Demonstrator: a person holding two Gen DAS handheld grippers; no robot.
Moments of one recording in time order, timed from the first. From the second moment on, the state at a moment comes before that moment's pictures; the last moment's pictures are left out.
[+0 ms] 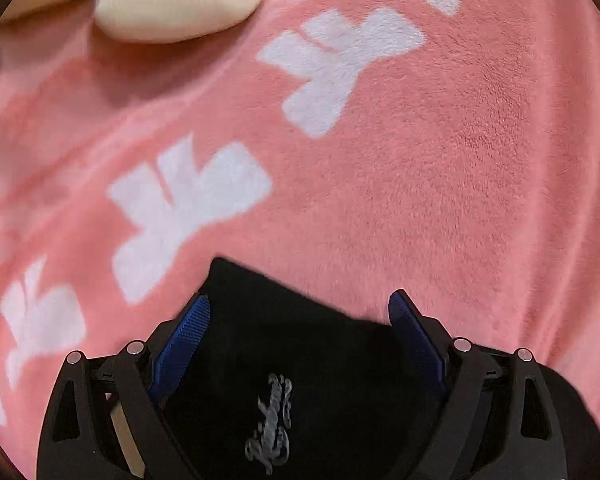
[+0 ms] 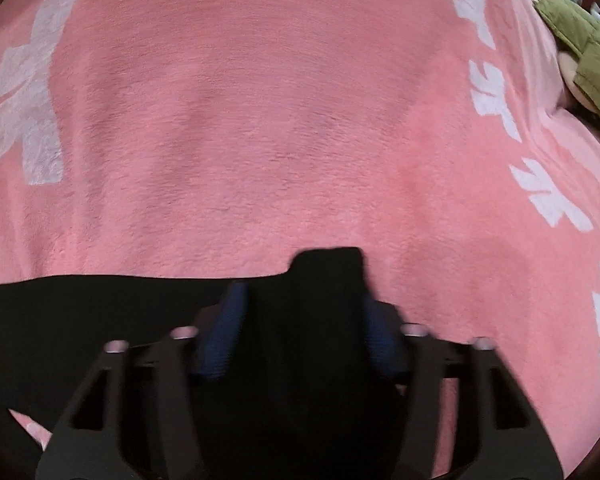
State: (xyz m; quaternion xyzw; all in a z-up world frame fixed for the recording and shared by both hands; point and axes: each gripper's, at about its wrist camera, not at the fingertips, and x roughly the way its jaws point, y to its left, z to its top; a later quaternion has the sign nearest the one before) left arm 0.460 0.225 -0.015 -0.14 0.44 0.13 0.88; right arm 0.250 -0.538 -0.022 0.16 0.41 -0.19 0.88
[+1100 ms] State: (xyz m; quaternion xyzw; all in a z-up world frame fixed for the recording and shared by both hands) left arm 0.126 0.247 0.026 -0.36 0.41 0.00 0.84; right arm -0.029 -0.477 0.029 0.15 0.28 -0.19 0.93
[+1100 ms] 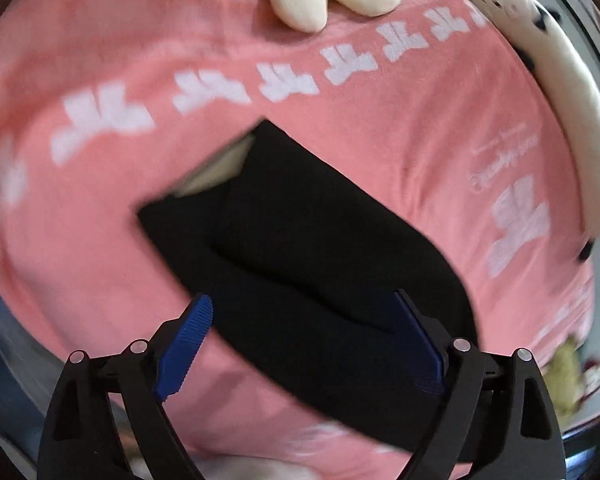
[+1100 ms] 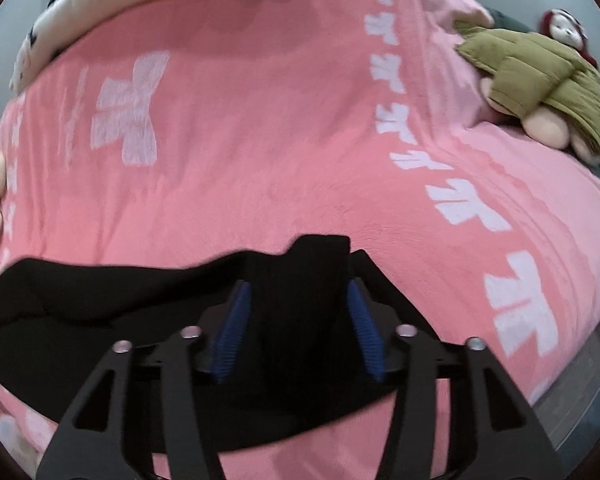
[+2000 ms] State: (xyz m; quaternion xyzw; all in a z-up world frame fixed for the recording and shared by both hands) left arm 0.166 0.265 0.027 -0.43 0.41 -0.02 0.80; right arm 0.090 -0.477 -0.020 0.40 0.35 -0.11 0.84
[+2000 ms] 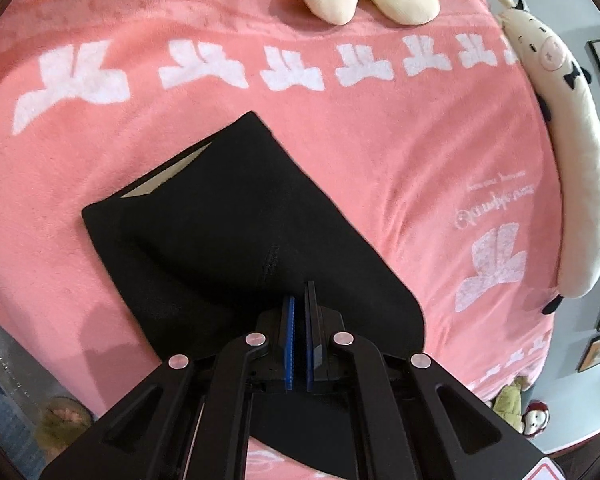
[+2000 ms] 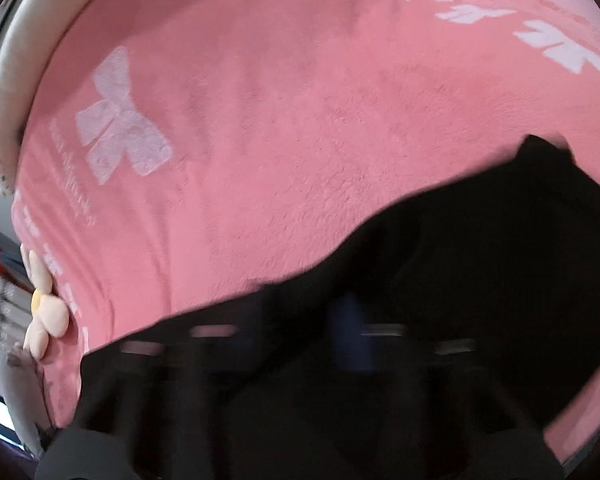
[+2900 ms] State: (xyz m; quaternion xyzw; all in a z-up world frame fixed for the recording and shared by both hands) left arm 0.139 0.267 -0.013 -0.34 0.47 0.05 0.81; right arm -0.020 -0.485 -0.003 0.35 0.27 -0.13 0.89
